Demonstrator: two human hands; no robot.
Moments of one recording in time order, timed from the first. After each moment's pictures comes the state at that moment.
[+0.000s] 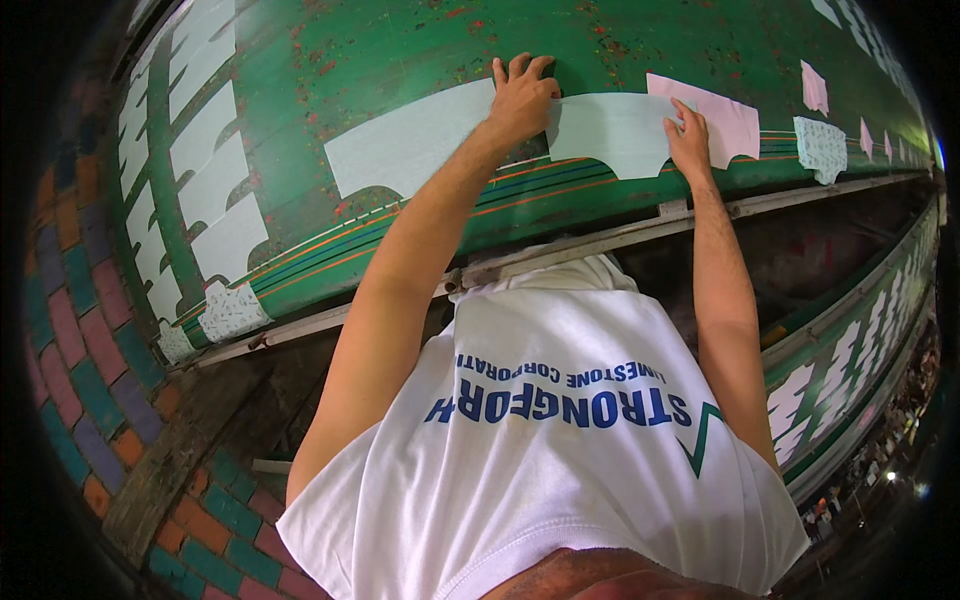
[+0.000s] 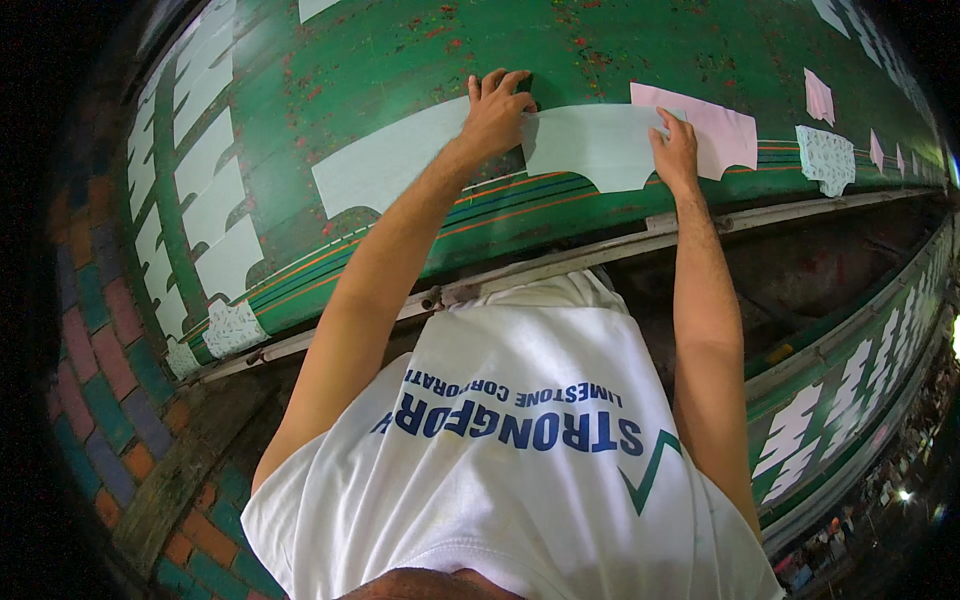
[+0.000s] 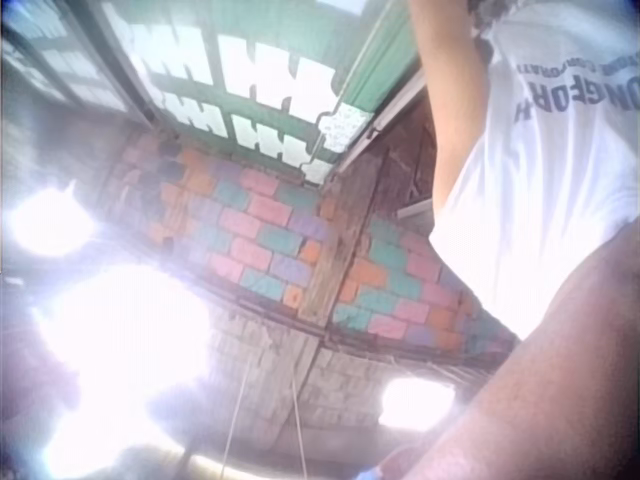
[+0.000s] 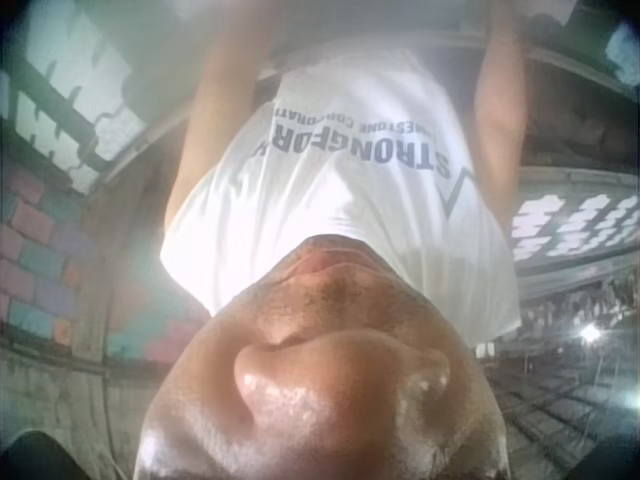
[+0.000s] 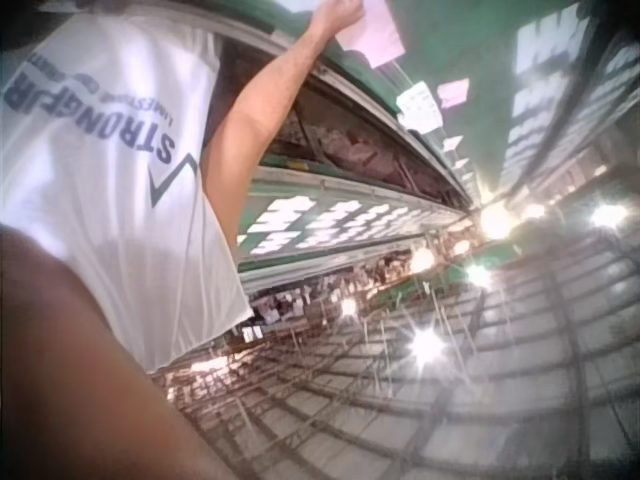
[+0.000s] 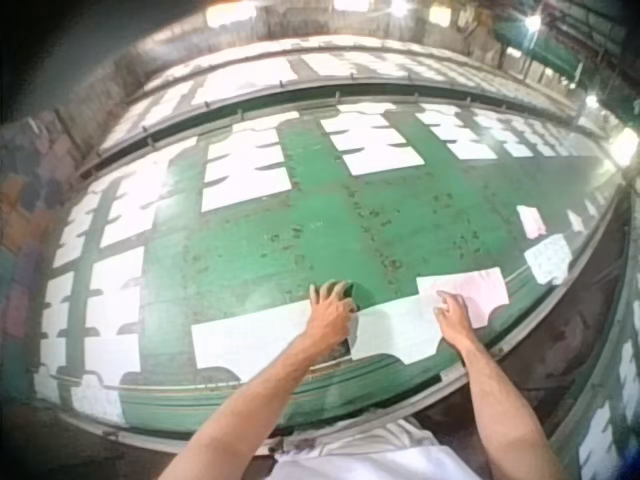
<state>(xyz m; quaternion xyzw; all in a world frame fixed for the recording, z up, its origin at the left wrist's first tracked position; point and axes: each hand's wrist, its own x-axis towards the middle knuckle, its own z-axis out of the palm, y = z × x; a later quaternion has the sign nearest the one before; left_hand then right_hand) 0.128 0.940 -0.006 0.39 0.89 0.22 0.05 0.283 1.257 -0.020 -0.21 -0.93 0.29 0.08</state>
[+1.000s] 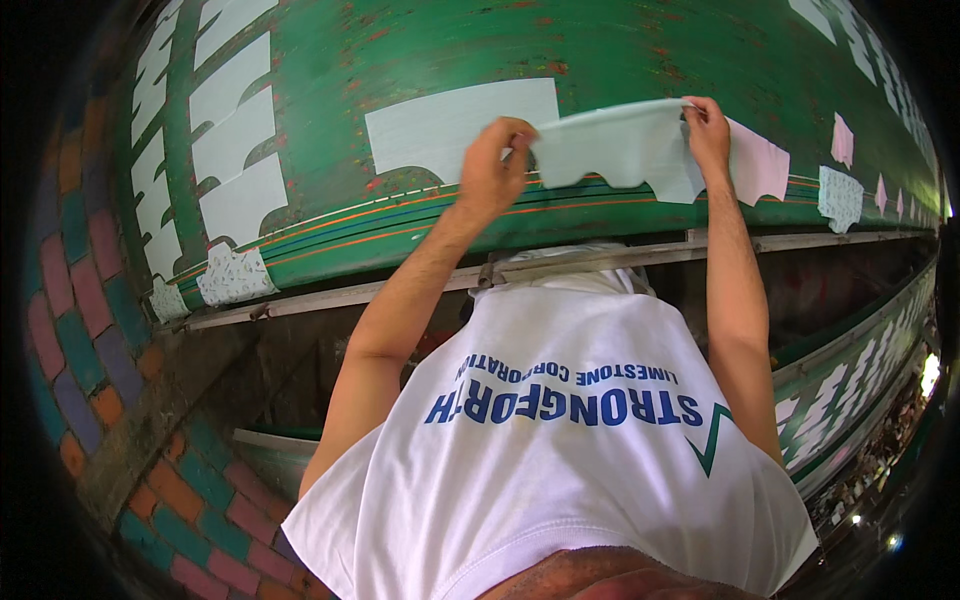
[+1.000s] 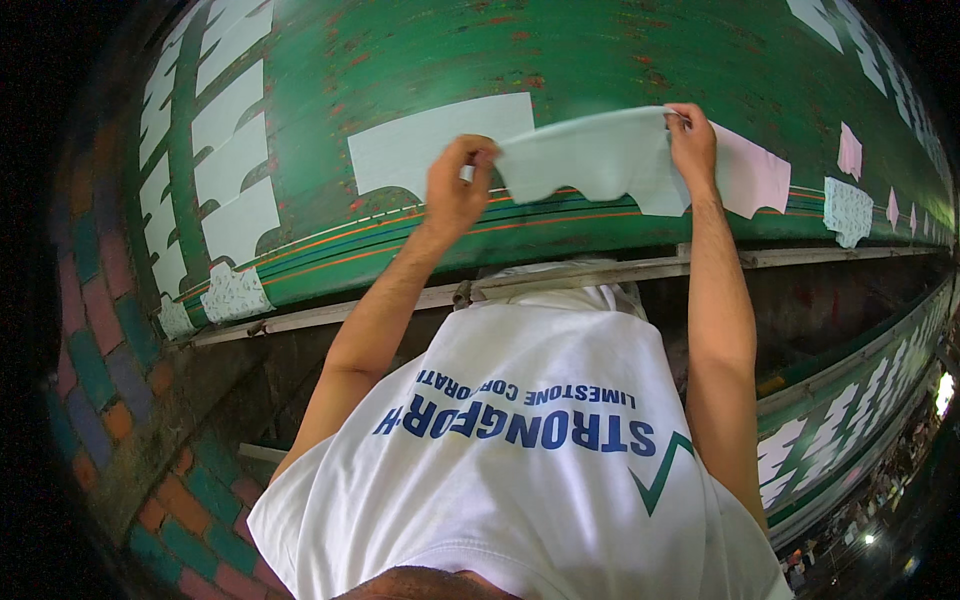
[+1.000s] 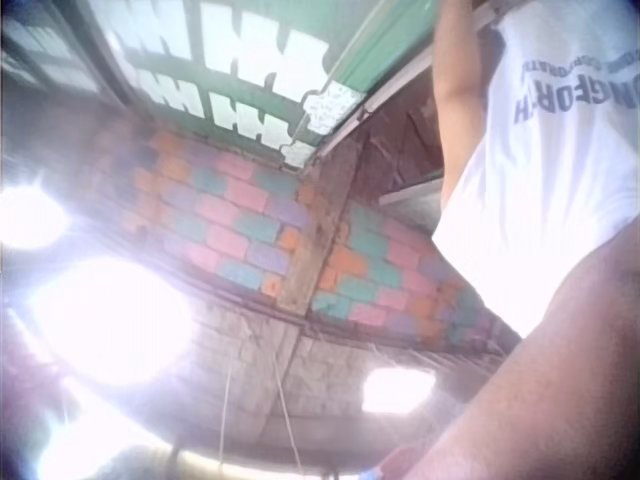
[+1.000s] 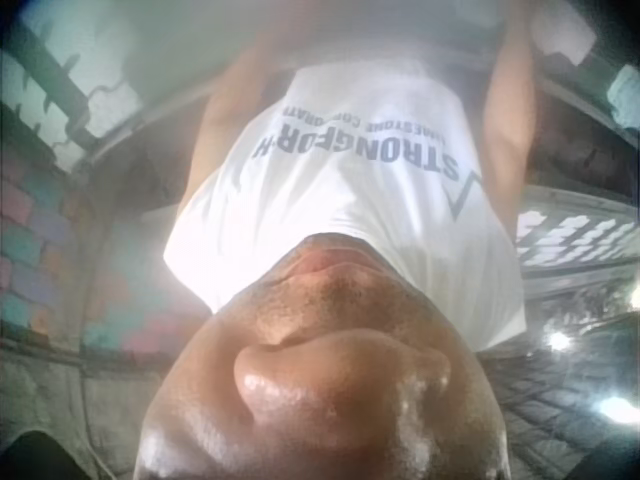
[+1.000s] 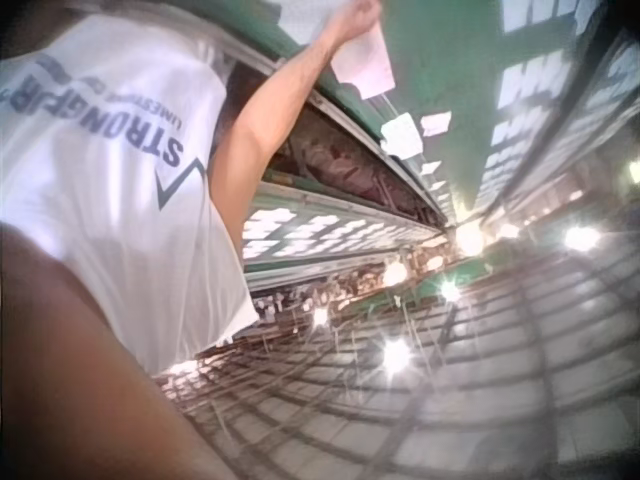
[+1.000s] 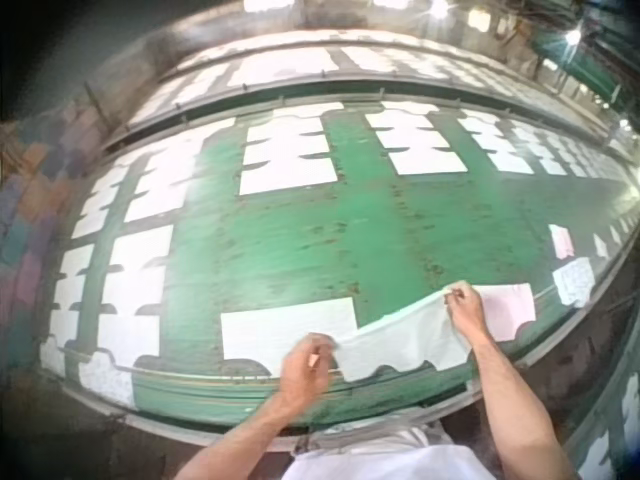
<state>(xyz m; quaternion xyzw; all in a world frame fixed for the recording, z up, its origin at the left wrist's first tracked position) 0.202 0.806 0.046 0.19 0.78 0.59 -0.03 0.205 1.201 0.012 -0.22 -0.87 0.44 0.04</state>
